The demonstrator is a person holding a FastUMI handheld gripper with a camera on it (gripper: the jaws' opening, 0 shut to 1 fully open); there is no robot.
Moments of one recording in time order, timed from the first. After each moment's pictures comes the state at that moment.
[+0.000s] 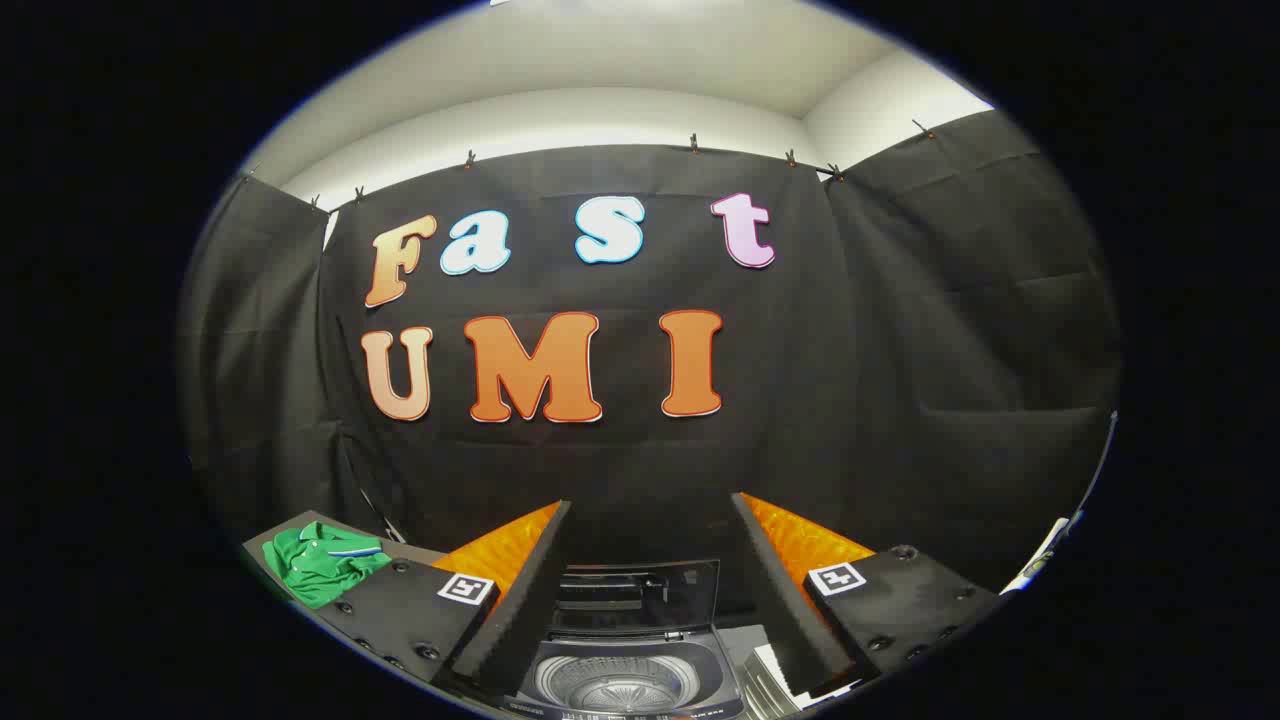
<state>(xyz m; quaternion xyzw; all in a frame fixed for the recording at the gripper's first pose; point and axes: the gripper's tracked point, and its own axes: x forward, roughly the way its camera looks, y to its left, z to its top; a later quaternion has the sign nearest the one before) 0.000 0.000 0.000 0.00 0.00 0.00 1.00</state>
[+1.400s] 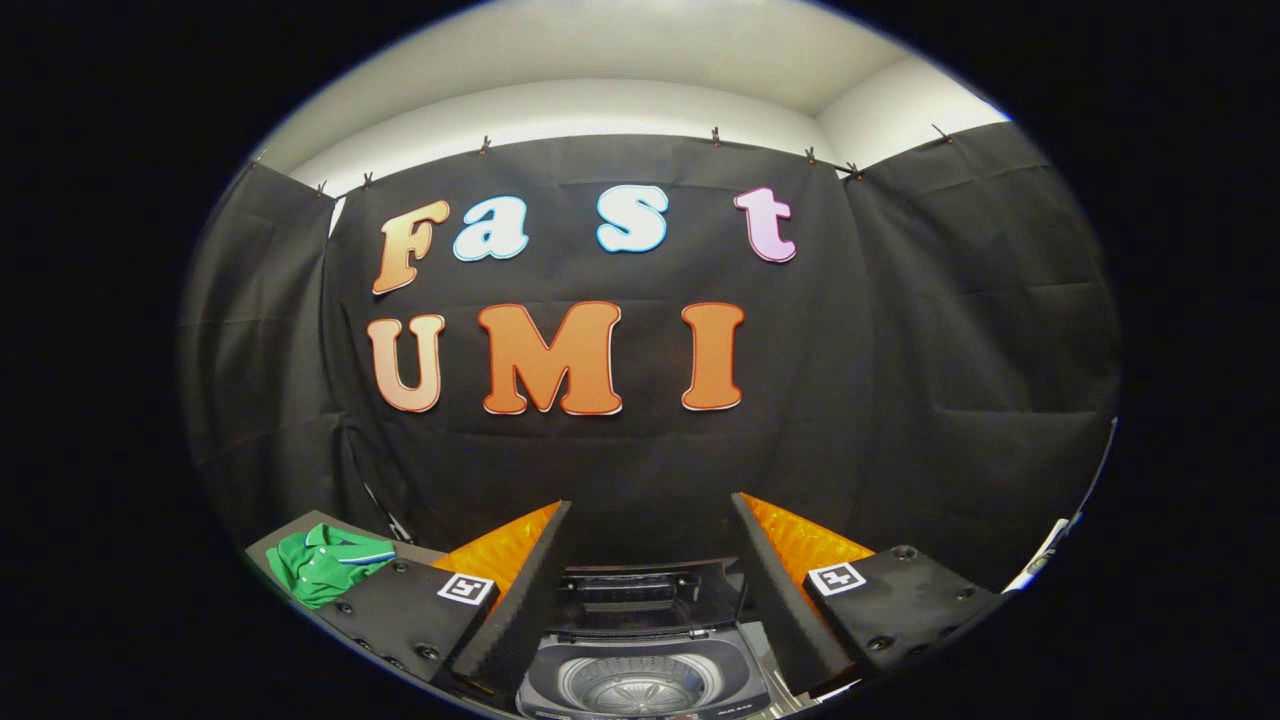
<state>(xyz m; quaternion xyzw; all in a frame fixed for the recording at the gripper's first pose) 0.021 0.067 -0.003 -0.01 0.02 0.01 1.00</state>
